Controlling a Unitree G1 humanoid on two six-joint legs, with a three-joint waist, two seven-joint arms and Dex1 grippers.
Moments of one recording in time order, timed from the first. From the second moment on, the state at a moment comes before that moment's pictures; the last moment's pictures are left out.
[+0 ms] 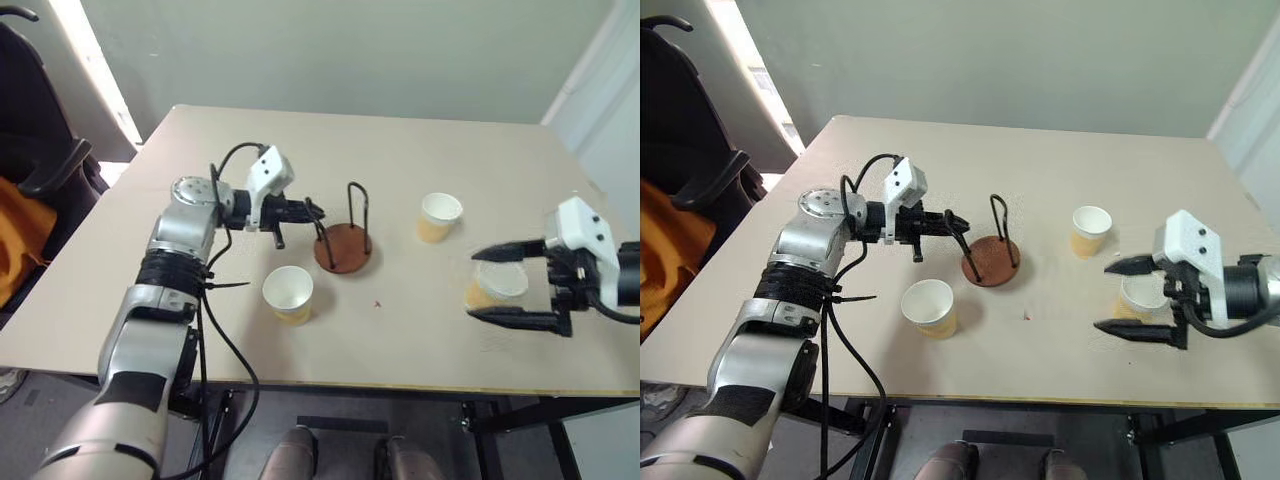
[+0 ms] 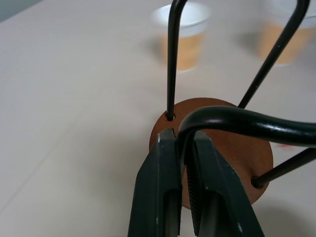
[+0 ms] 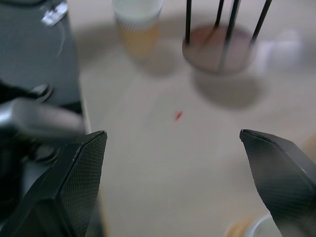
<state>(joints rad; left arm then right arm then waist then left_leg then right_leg) -1.03 0.52 -0.13 0.56 -0.15 0.30 -1.31 -0.21 -1.21 -0.34 -0.53 0.72 0.82 1.21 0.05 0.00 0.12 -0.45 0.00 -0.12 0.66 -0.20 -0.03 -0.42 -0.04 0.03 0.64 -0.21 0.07</state>
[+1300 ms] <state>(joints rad) -0.87 0.59 -0.28 0.11 -0.19 0.49 -1.32 -0.27 -1.29 -0.14 -0.29 0.44 0.67 1.18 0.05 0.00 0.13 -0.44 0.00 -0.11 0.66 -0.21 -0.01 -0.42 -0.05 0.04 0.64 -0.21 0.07</state>
